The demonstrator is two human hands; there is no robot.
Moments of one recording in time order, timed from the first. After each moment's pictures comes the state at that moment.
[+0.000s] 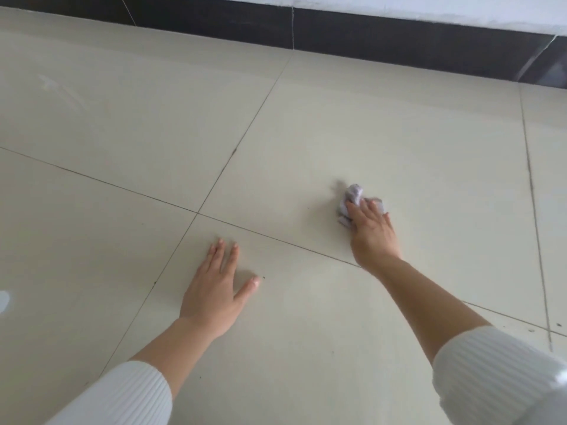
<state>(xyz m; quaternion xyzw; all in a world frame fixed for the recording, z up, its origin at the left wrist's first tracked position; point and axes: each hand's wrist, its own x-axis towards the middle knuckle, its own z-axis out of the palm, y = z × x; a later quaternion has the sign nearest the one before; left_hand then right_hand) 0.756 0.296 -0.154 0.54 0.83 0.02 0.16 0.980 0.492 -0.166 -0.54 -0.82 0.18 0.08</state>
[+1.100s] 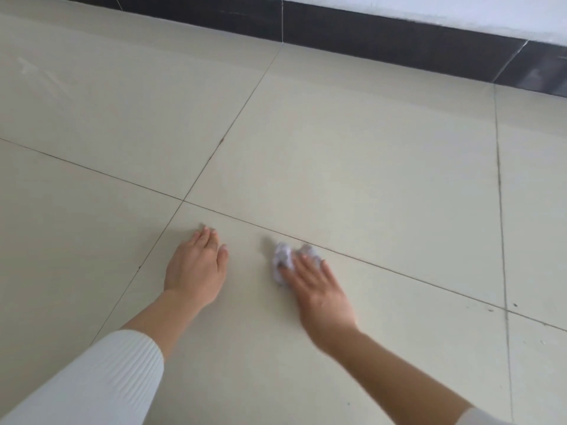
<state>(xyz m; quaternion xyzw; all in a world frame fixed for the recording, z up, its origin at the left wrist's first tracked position) 0.757 0.312 -0.144 0.52 0.85 -0.03 0.11 0.990 0.356 -0.169 -0.37 -0.92 0.15 0.05</state>
